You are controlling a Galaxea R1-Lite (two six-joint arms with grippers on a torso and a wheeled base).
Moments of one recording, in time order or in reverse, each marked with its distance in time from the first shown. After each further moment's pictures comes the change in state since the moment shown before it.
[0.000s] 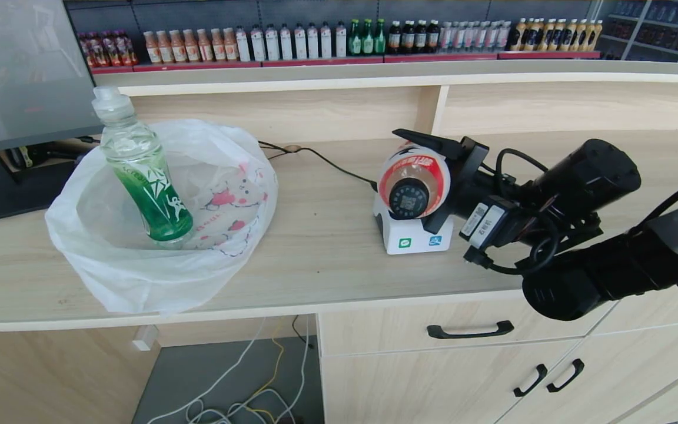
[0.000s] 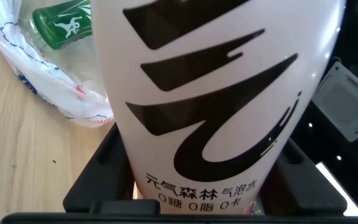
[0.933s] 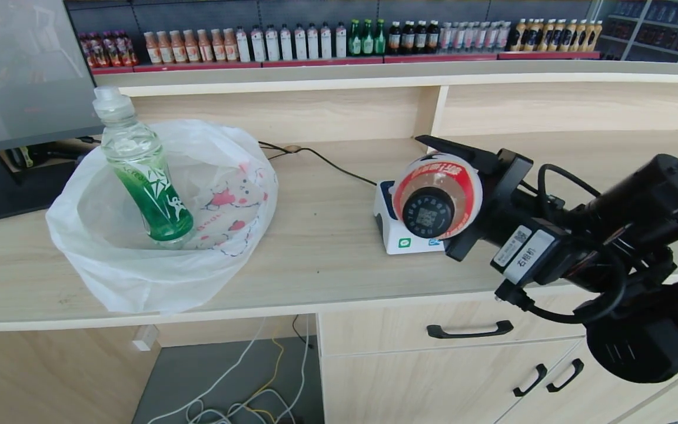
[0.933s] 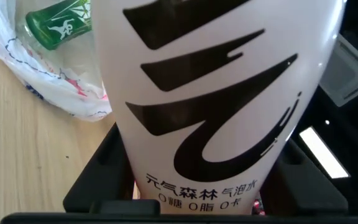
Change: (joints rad) left arm 0.000 0.000 0.000 0.000 0.000 0.001; right arm 0.065 -0.204 0.294 0.000 -0.174 -0.061
